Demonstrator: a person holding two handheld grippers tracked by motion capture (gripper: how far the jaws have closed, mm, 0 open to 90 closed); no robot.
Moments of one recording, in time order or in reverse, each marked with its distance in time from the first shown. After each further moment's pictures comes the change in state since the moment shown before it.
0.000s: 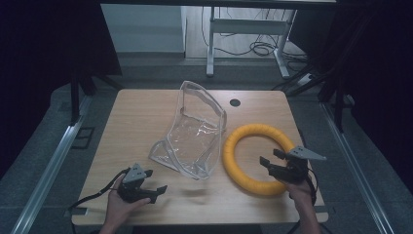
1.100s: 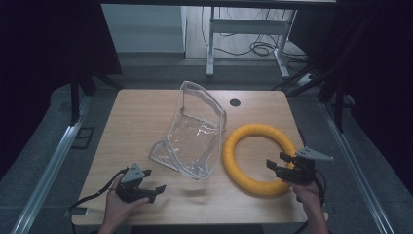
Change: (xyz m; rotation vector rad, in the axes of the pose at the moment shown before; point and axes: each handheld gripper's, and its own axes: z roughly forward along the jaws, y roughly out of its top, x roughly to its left) left arm 0.003 0.001 -0.004 -0.009 0.002 -0.010; right arm -0.015 -0.005 -0.009 0.056 0.003 0.036
